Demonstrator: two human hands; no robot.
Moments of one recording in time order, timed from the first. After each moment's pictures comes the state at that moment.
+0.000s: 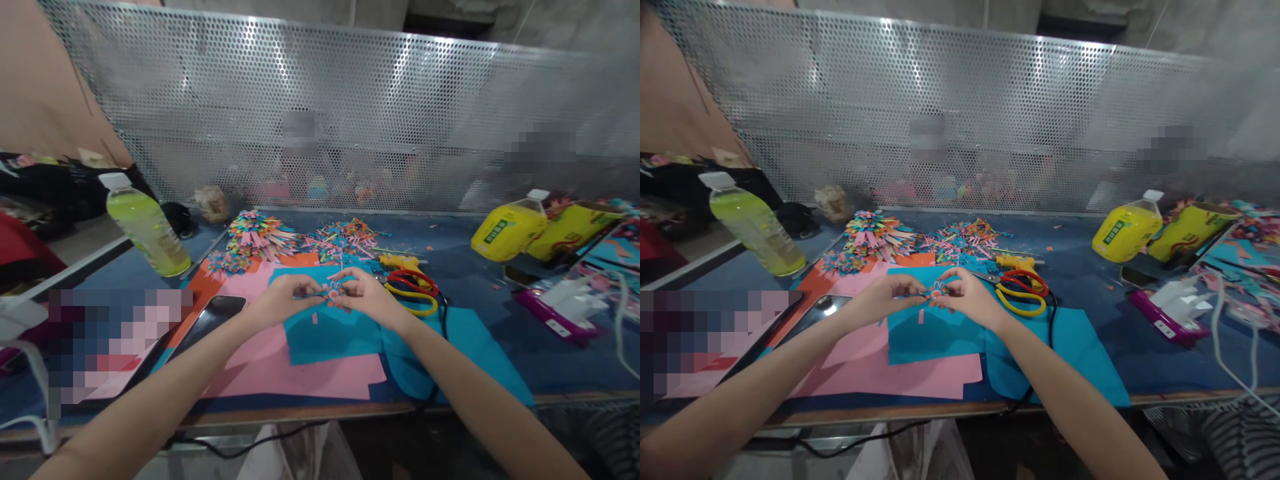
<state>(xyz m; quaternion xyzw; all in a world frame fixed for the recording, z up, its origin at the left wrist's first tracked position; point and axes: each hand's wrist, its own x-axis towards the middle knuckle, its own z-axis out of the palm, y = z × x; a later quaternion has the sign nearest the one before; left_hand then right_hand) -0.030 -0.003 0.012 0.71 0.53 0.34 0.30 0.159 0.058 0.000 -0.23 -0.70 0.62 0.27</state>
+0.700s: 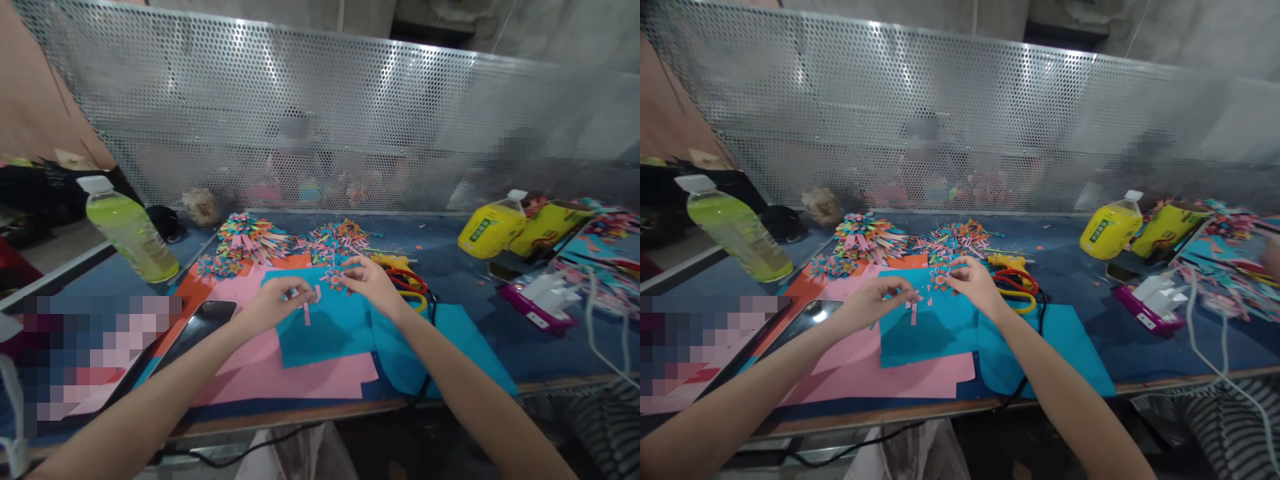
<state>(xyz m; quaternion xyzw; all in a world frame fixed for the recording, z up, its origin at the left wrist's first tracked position) -0.029 -0.005 0.014 0.73 0.54 0.35 0.22 0.167 0.078 0.002 -0.31 -0.66 0.57 0.38</state>
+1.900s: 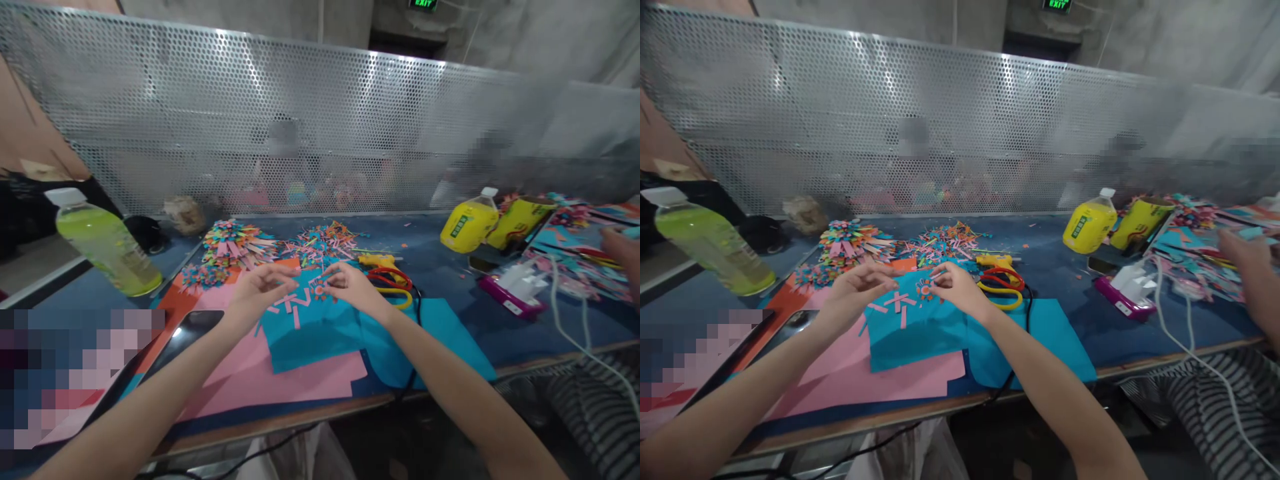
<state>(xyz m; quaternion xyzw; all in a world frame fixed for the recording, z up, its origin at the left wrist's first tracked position) -0.028 -0.001 0.015 0.55 0.48 0.56 0.39 0.168 0.075 -0.004 -0.28 -0.73 0.53 0.34</state>
